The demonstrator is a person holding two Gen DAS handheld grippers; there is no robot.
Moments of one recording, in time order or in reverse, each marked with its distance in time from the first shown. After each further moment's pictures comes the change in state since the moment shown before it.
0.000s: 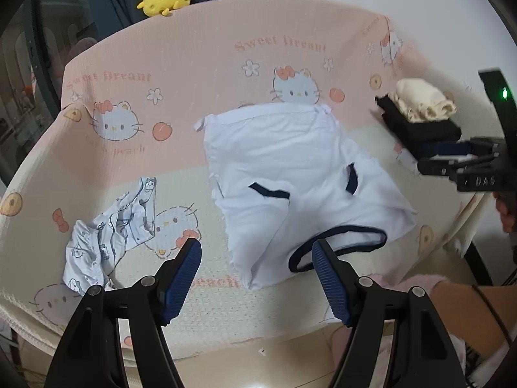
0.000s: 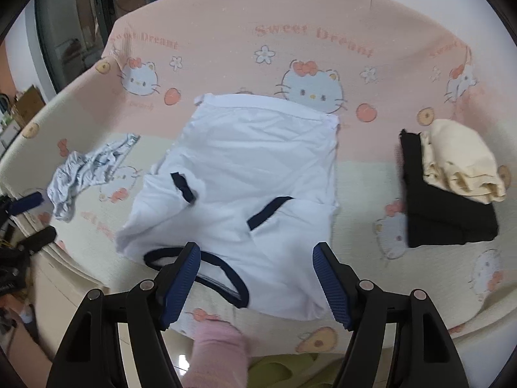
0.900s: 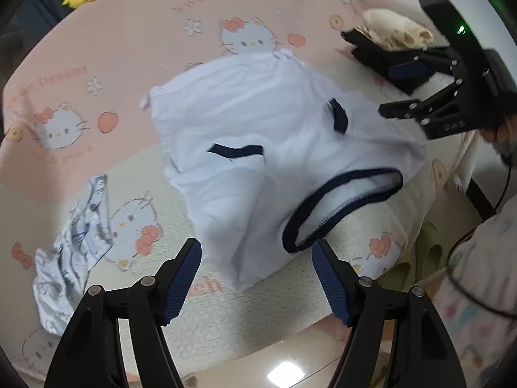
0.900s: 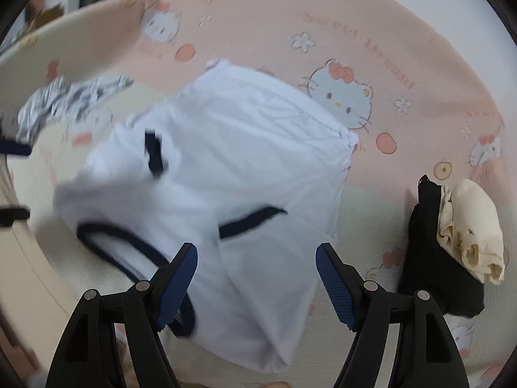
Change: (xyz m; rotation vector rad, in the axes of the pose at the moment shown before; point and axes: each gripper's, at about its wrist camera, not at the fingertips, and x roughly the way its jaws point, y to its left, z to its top) left arm 0.102 -0.023 -0.027 0.271 0.163 -0.087; right arm 0.087 0.008 0.004 -0.329 0.041 -0.088
